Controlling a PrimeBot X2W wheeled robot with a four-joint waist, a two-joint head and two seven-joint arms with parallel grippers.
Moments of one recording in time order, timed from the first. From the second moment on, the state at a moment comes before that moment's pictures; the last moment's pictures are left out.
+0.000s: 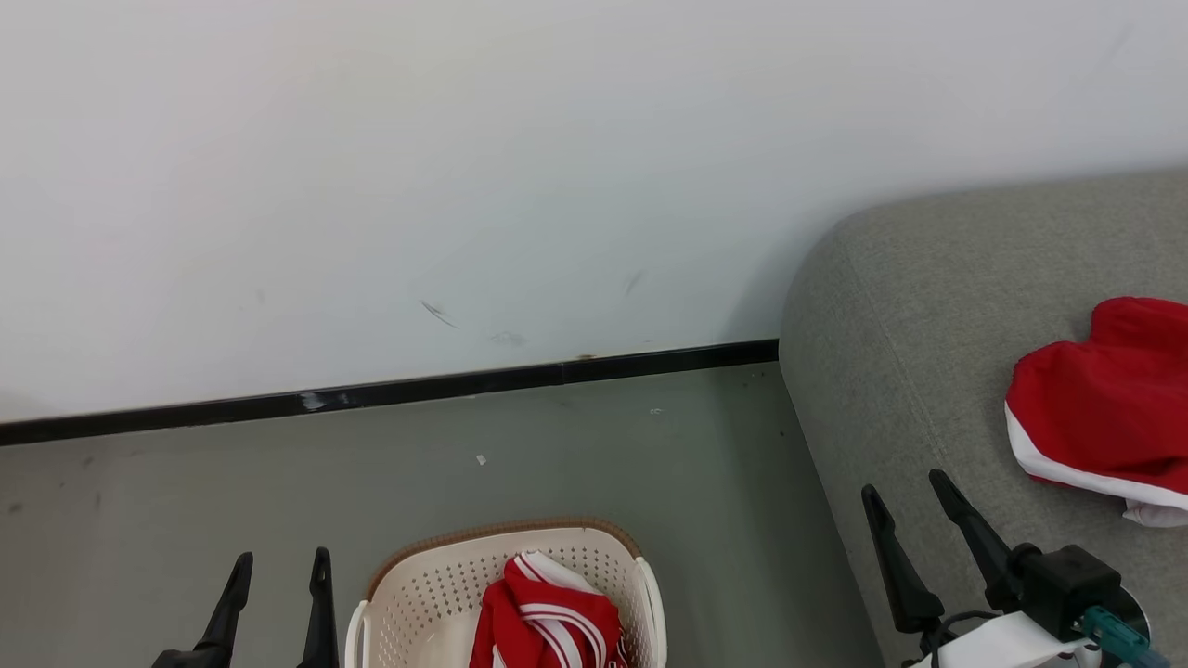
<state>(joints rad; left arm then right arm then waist) 0.13 0.14 -0.14 0.04 -0.36 0.17 -0.25 0.08 -0.04 0.04 0.03 0.07 0.12 -0.25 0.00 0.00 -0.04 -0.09</state>
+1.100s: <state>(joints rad) 0.11 0.17 -0.17 0.07 -0.32 0.14 -0.24 0.13 -0.04 0.02 -0.05 0.08 0.12 -0.25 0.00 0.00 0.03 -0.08</state>
